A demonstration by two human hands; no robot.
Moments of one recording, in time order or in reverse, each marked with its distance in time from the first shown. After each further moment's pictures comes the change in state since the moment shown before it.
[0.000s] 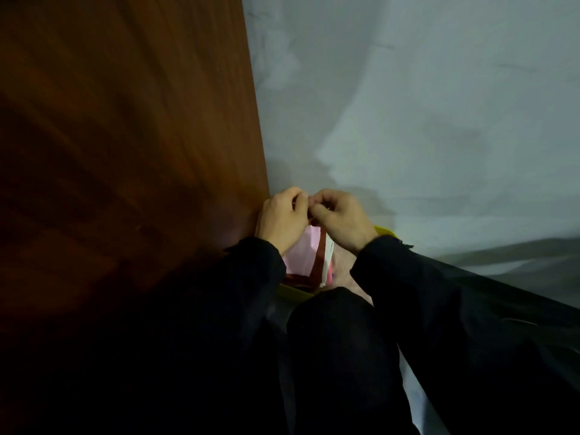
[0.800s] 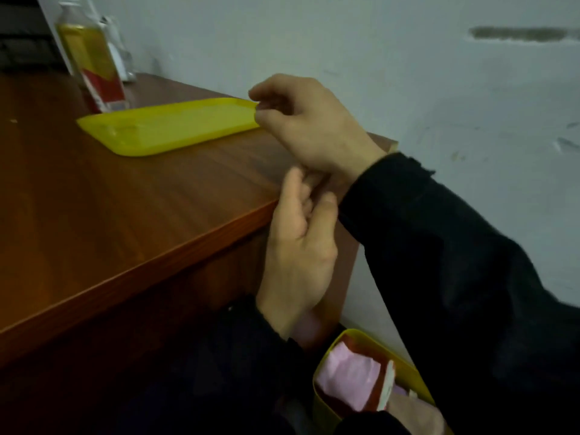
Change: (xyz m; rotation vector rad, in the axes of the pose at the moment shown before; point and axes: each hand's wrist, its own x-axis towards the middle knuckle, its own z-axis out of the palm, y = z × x) left_hand -0.091 0.167 -0.227 -0.689 0.564 0.468; right_hand -0.022 -0.415 0.035 -0.339 -0.065 -1.050
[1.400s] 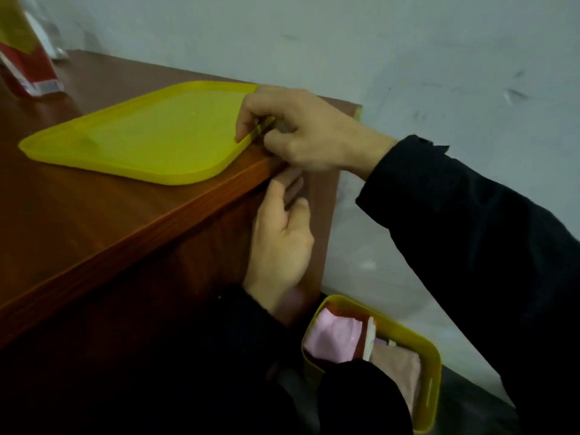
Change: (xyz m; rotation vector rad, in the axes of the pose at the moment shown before) left_hand -0.012 -0.038 -0.008 0.198 -0.088 -0.122; right_hand -0.041 0.027 -0.018 -0.218 -0.297 -0.196
